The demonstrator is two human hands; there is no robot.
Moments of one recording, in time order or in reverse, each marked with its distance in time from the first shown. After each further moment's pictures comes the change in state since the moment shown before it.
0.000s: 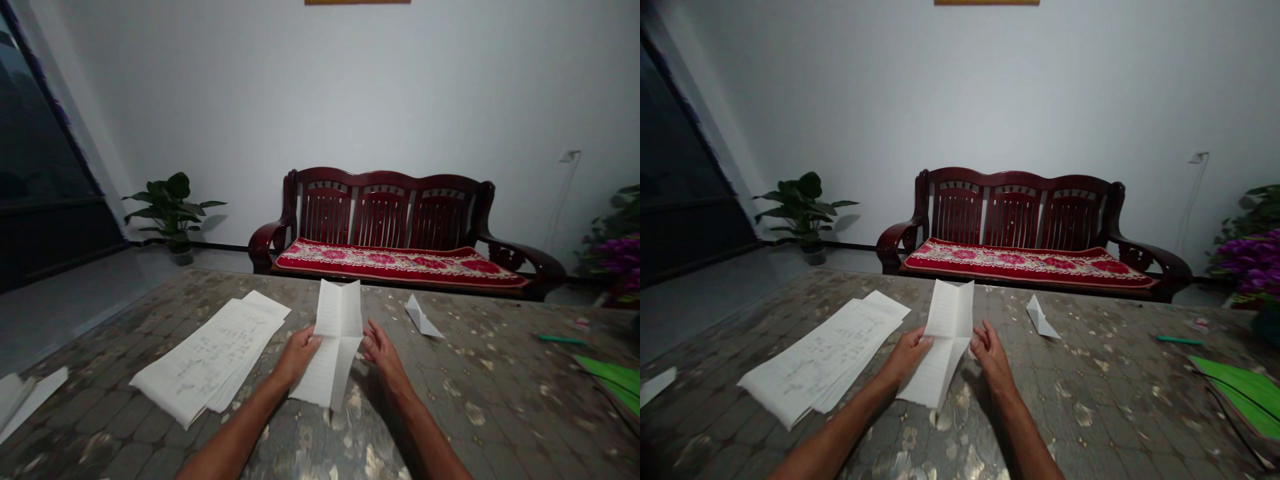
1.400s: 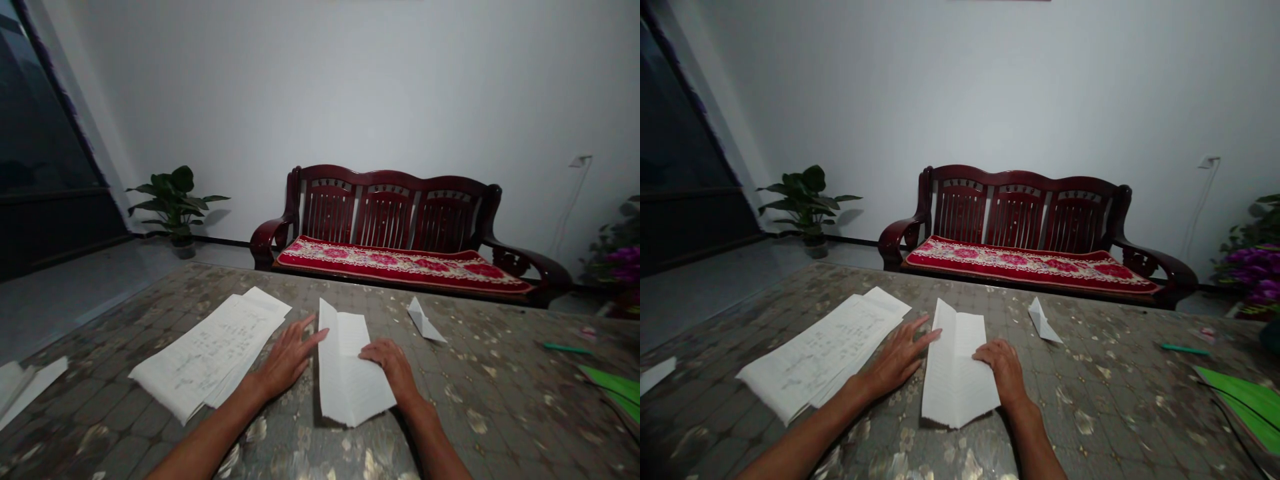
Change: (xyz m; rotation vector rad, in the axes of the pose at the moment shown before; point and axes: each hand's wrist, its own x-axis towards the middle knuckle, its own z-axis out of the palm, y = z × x) left_hand -0.011 -0.022 -0.044 1.142 -0.062 0.619; right_hand -0.002 -0.002 -0.039 -1.119 -0.274 -0.426
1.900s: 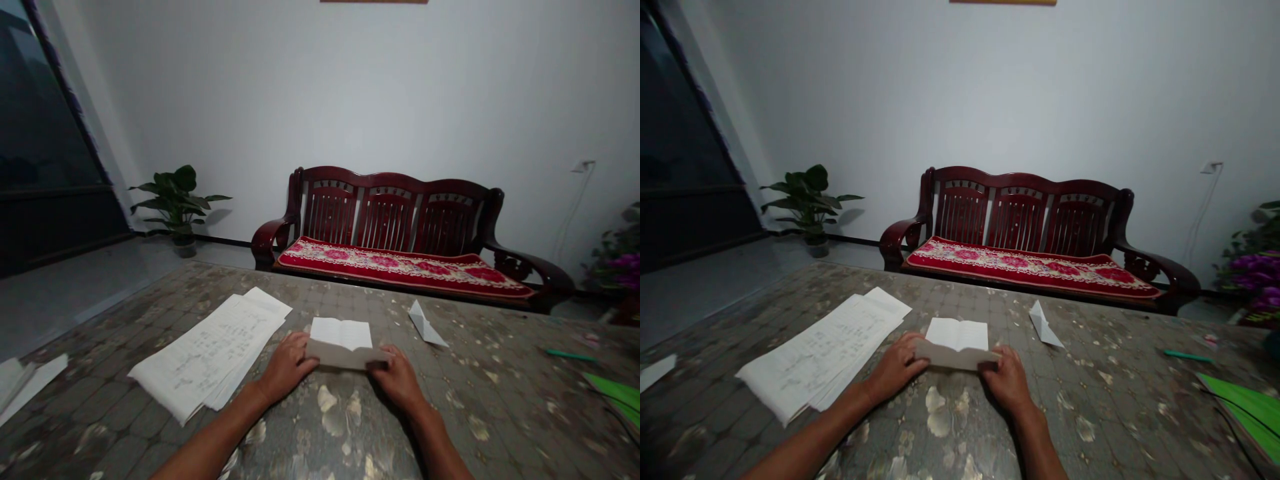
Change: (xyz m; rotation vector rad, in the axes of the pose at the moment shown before) left_hand 0.000 0.005 0.011 -0.217 0.000 -0.152; right_hand 0.001 0.010 0.007 0.111 0.027 0.194
